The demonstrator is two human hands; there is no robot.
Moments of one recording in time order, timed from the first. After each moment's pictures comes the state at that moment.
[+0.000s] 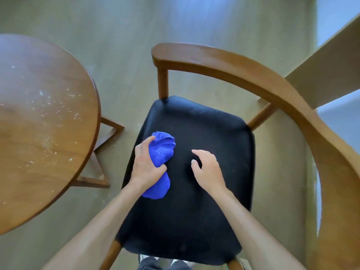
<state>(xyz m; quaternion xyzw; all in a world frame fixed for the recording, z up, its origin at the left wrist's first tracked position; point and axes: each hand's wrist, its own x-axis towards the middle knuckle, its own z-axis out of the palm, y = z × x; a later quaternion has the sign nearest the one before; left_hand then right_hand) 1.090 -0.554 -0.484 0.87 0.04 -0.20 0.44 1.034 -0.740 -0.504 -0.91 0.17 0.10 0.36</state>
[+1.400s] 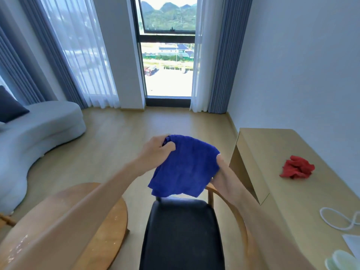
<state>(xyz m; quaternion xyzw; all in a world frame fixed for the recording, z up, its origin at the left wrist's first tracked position) 1.052 -0.586 0.111 0.84 -0.25 -0.11 0.46 0.947 -0.767 0.028 -0.59 0.09 -0.03 0.80</state>
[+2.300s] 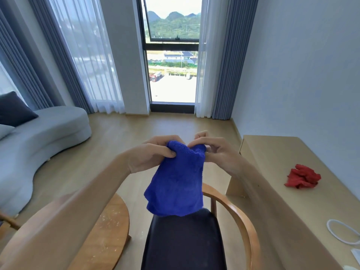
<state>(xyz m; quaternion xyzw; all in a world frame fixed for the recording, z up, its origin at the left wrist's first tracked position) 1.063 -0.564 0.146 0.60 -0.41 -0.39 0.57 0.980 -0.782 0.113 -0.78 -0.17 -0.08 0.59</state>
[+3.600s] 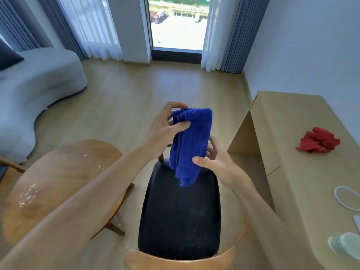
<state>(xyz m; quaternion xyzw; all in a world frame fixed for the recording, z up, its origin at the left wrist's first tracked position) 1.071 -0.611 0.026 0.69 -0.20 -0.19 0.67 0.971 -0.766 -0.034 -0.71 0.07 0.01 0.71</state>
